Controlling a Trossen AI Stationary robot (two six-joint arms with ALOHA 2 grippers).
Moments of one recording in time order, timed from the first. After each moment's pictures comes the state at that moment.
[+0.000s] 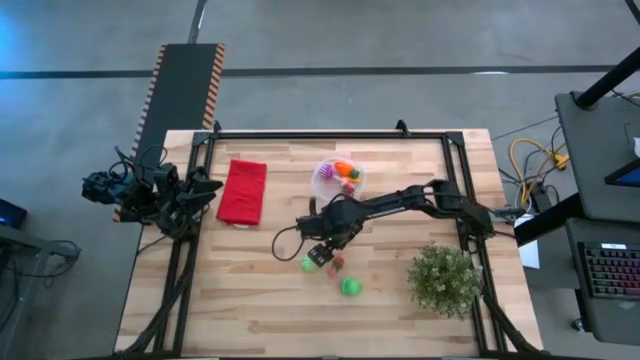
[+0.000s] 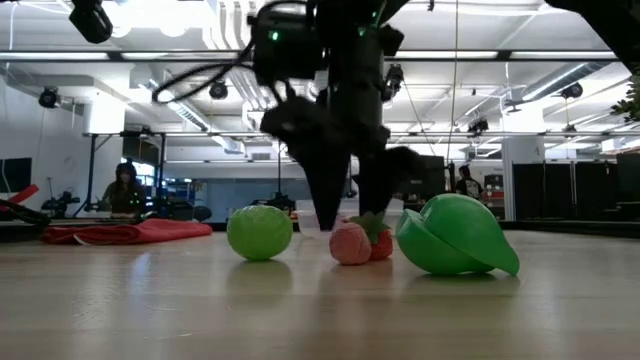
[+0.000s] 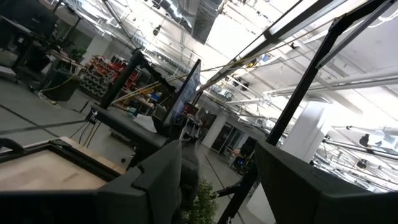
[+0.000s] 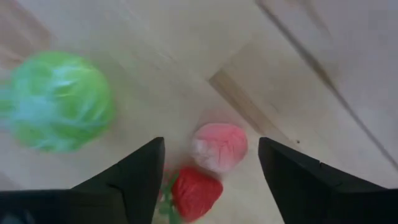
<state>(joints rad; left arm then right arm) -0.39 0.17 0.41 0.11 -0.45 -0.41 0.09 2.22 1.76 -0.99 -0.16 0.88</state>
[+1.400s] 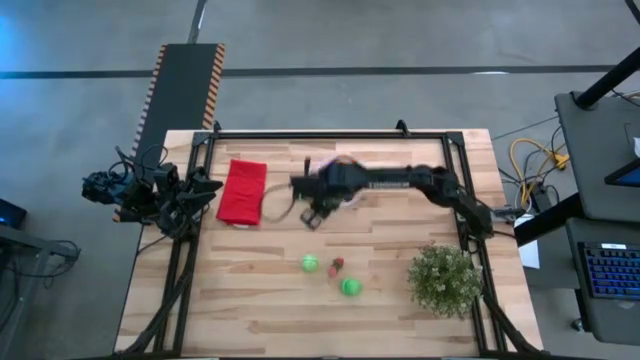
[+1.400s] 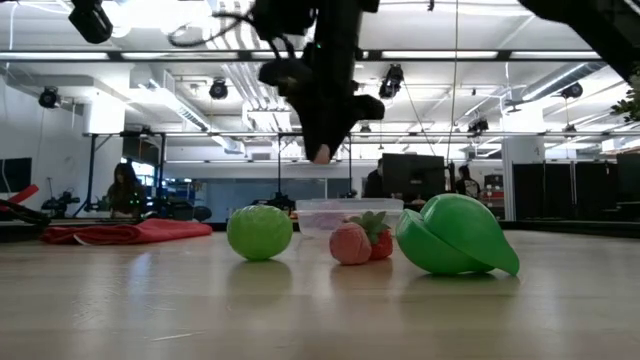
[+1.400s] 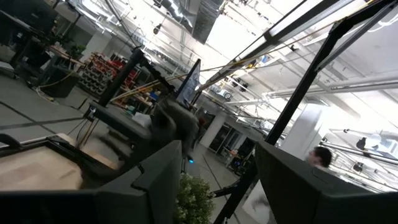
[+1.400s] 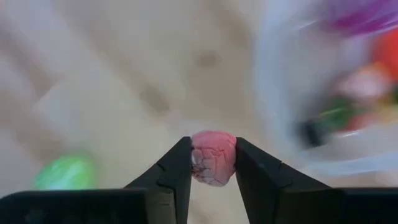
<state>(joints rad) -0.39 0.17 0.41 0.11 -0.45 -0.44 -0.05 2.23 2.10 -1.24 0.09 0.66</state>
